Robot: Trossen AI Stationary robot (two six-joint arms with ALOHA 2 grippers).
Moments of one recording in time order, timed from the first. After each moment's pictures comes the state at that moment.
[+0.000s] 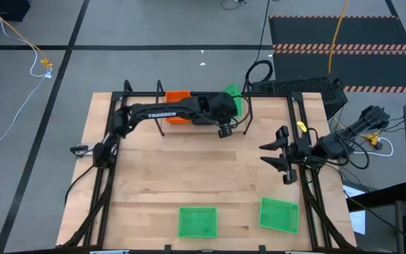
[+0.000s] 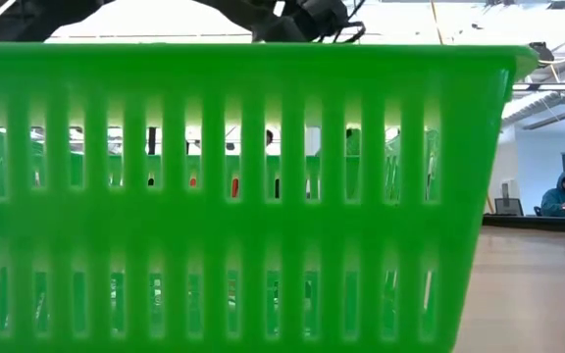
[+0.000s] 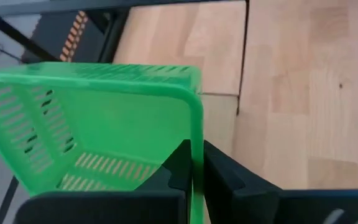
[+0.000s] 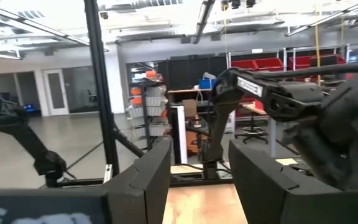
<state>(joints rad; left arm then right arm) 0.24 2.15 1.96 -0.61 -0.16 0.20 0.54 0.67 0.52 0.38 0.52 -0.01</state>
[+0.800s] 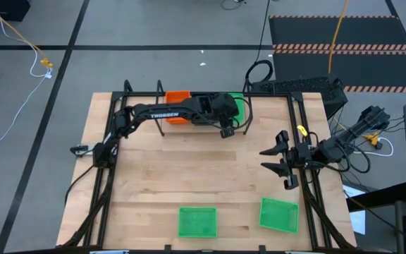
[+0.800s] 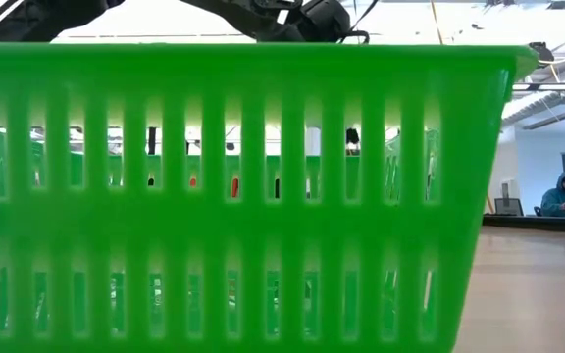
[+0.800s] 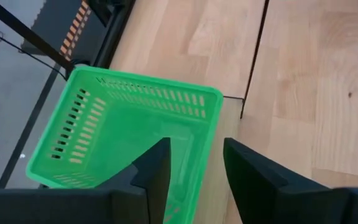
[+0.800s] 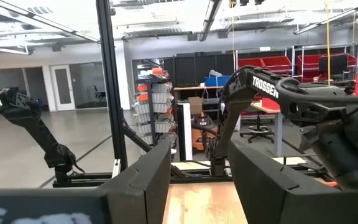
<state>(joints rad) 0.24 2.18 1.96 -0.58 -0.15 0.15 0.57 0.68 0.52 0.38 0.53 0.00</state>
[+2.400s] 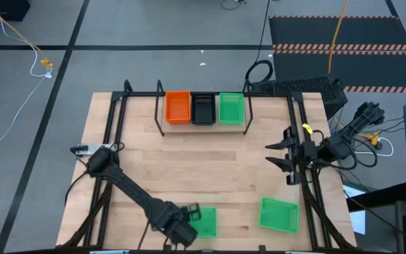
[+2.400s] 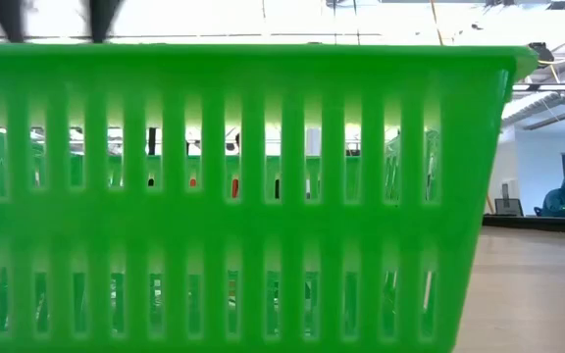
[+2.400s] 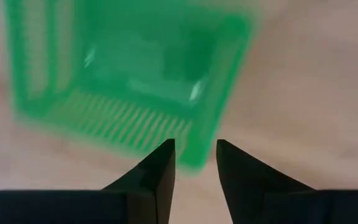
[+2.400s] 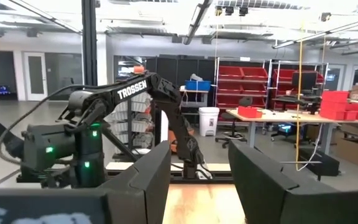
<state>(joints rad) -0.64 2.11 1.86 -1.22 -0.13 0.69 0.66 0.62 0.52 0.36 0.68 -0.17</state>
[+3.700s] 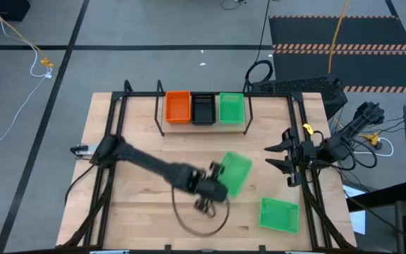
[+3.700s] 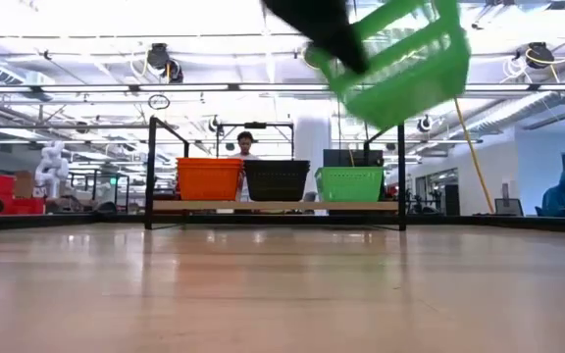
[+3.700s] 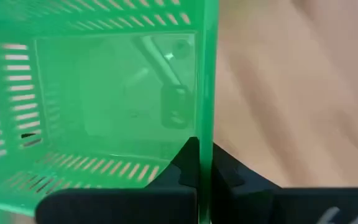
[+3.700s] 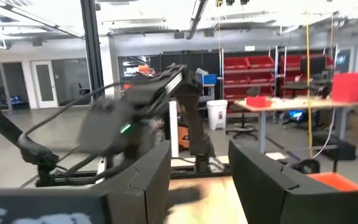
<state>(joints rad) -0.35 2.08 1.84 -0.78 -0.26 0.23 0.67 0.64 0.52 0.33 0.68 -0.06</state>
